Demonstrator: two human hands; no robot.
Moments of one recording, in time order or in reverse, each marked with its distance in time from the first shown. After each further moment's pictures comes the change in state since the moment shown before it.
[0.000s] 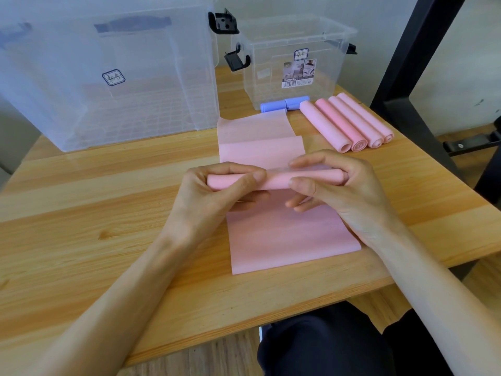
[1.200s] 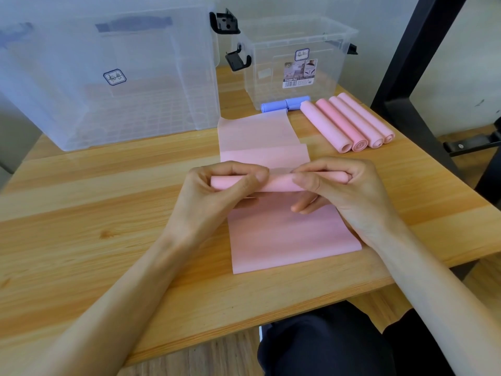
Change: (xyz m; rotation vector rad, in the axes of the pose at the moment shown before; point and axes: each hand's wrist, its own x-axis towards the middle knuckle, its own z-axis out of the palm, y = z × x) left_hand 0.000 0.000 0.000 0.039 0.013 0.020; right_hand -0.001 0.000 0.000 -0.004 0.039 -0.002
